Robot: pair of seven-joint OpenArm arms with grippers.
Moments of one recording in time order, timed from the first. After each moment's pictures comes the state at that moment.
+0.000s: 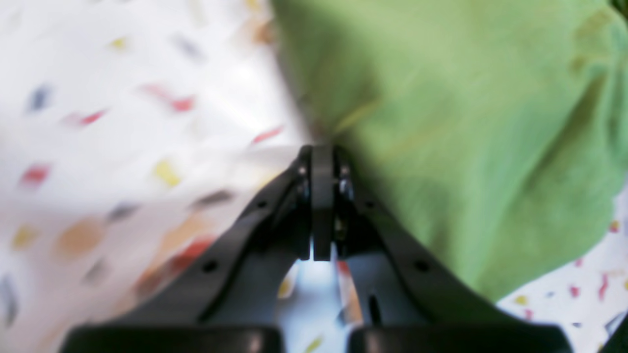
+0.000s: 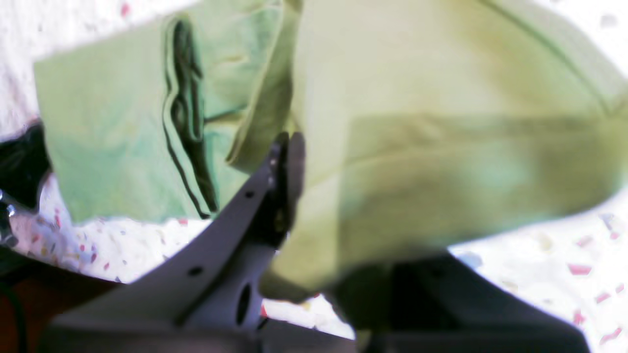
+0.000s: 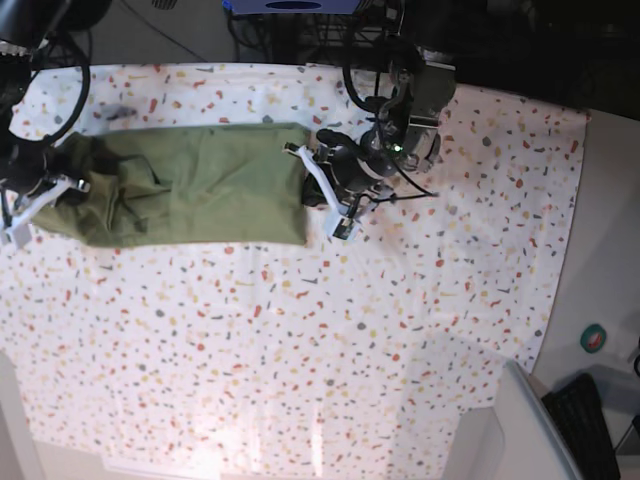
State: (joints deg) left arm 3.0 0.5 8.3 63.9 -5.2 -22.2 23.1; right arm -7.7 12.3 29.8 87.2 34.9 20.3 -68.7
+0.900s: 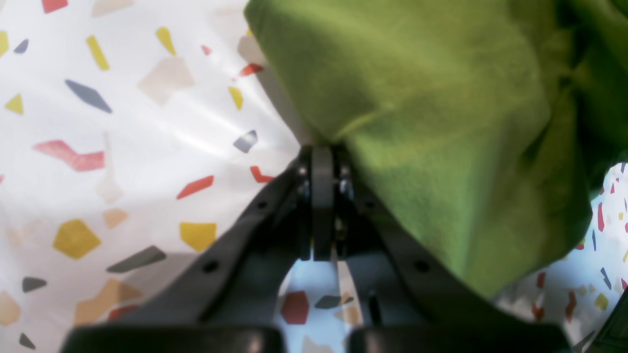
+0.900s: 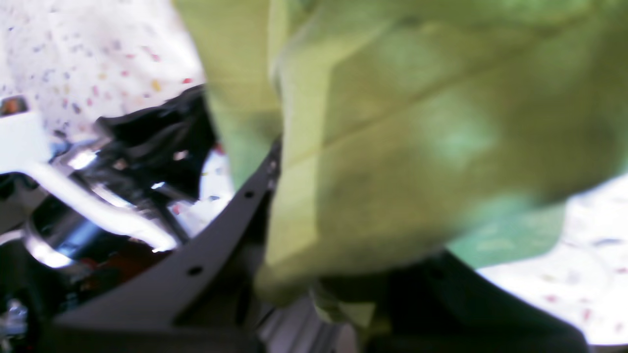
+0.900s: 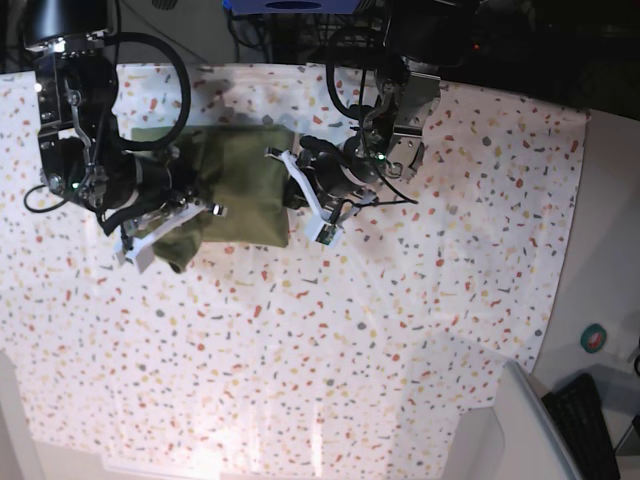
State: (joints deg) left arm 1.2 3.1 8.5 61.5 -4.9 -22.3 23.9; right arm -6.3 9.8 -4.4 98.9 35.5 -16.9 -68.0
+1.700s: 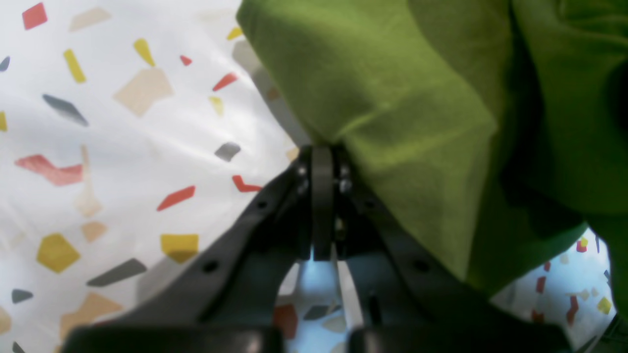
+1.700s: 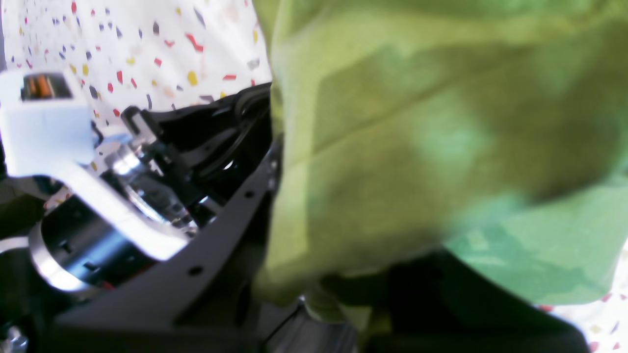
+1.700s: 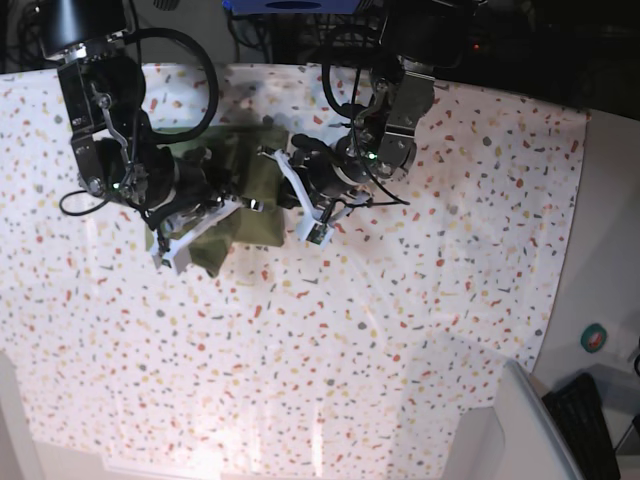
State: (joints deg) left arm 1.1 3.0 11.2 61.5 -4.6 -21.7 23.6; right arm -4.5 9.2 -13.0 94.5 35.3 -17.2 -60.1
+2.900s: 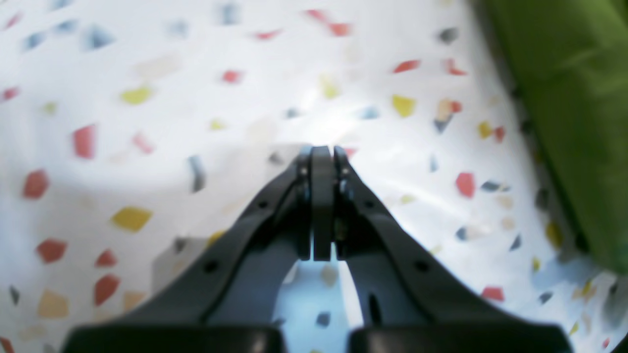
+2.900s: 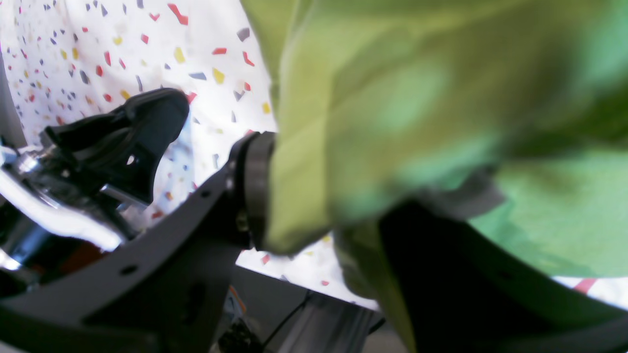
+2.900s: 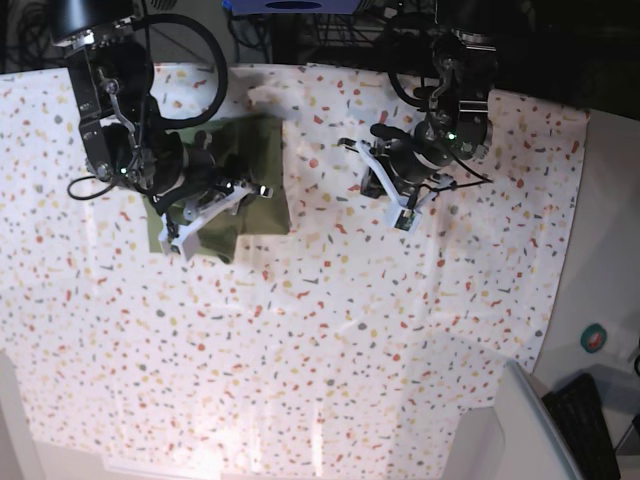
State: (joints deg) left arm 8.8 -4.0 -1.0 74.4 -4.2 -22.4 29.1; right arm -7.3 7.6 -13.1 96.9 35.5 -17.2 -60.3
